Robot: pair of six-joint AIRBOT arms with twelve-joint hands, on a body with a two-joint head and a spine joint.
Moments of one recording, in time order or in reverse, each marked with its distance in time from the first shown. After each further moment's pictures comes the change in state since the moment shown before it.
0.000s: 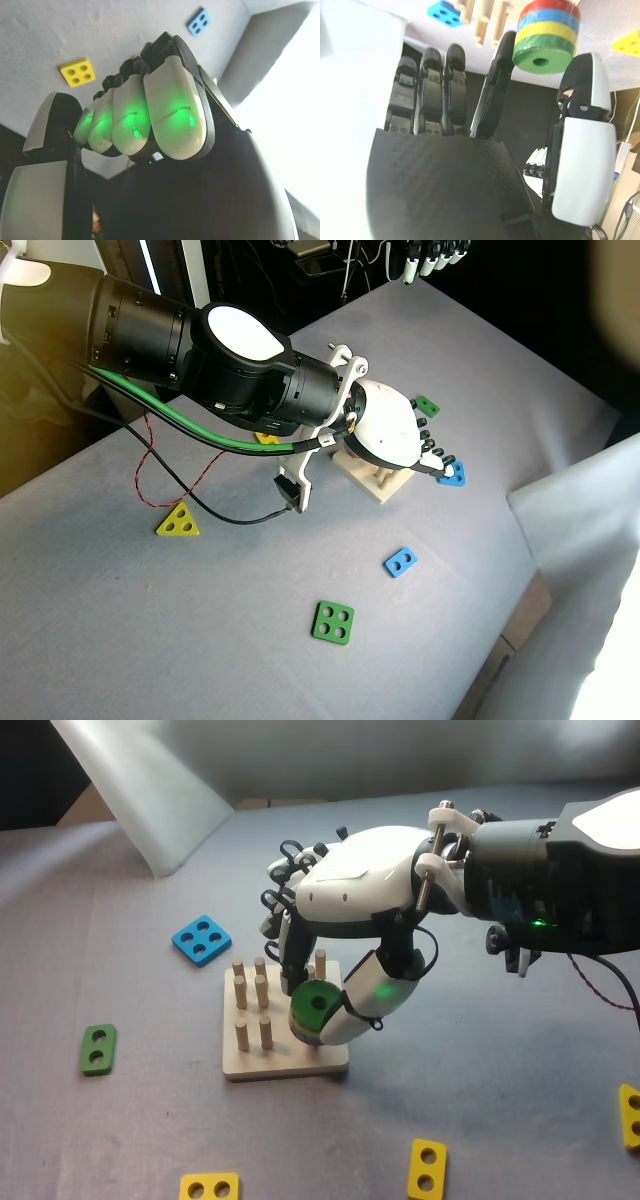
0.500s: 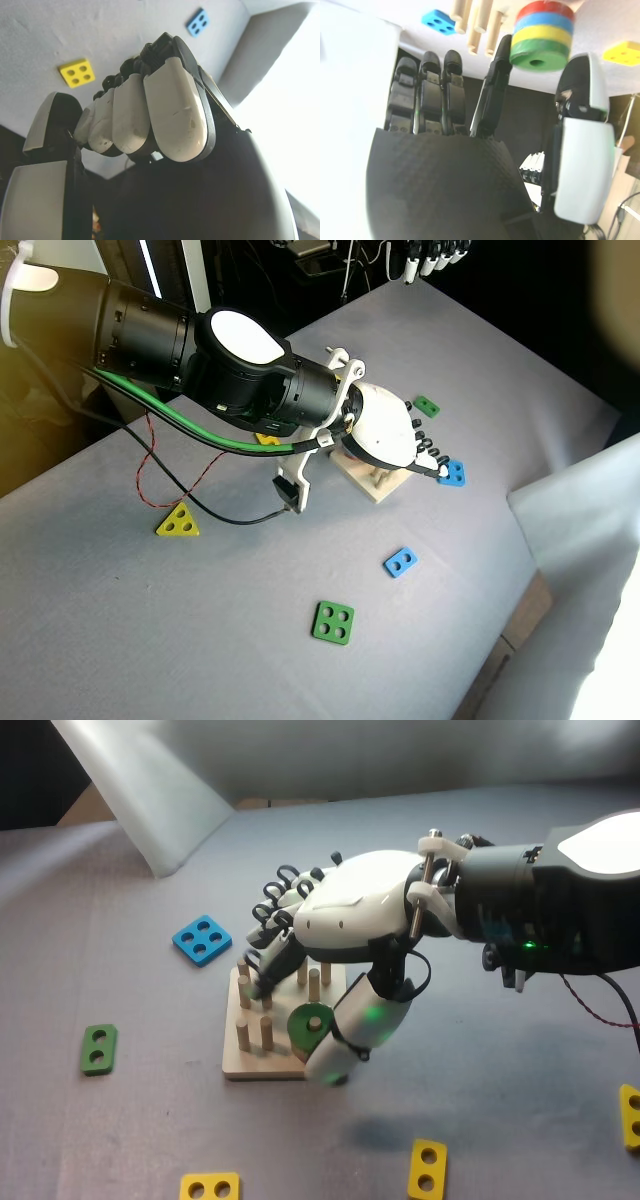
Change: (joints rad) left arm 0.000 0.005 0.000 0.000 0.000 0.000; right arm -0.030 -0.022 0.010 -0.003 0.001 -0.023
